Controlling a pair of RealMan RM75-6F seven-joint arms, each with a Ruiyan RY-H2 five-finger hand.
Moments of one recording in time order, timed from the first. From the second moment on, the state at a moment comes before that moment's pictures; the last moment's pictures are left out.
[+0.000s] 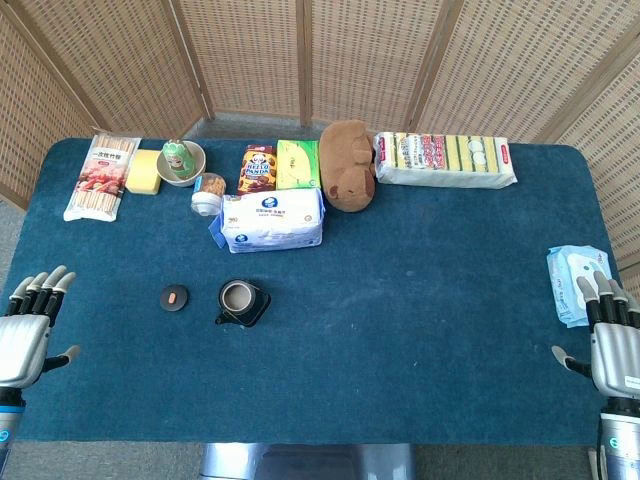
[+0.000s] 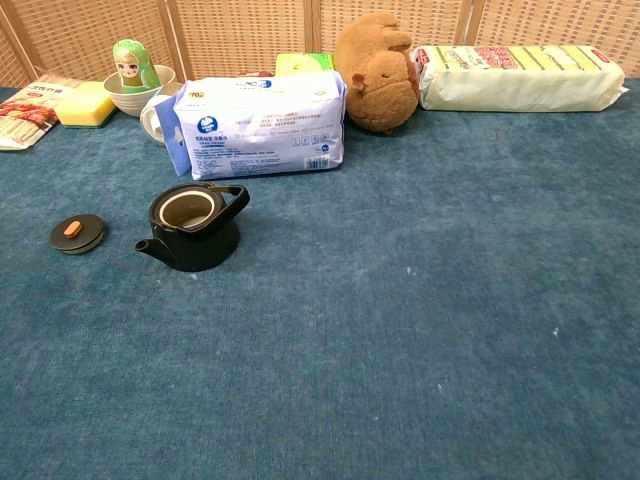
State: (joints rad) left arm -0.16 -1.10 0.02 -1.73 1.42 1.48 0.16; right arm 0.07 -1.19 0.13 -1.59 -1.38 1.52 -0.15
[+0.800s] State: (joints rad) left arm -0.38 -1.19 -0.10 -1.66 1.20 1.12 0.23; right arm 0.07 -1.19 0.14 -1.59 -1.36 1.49 -0.10
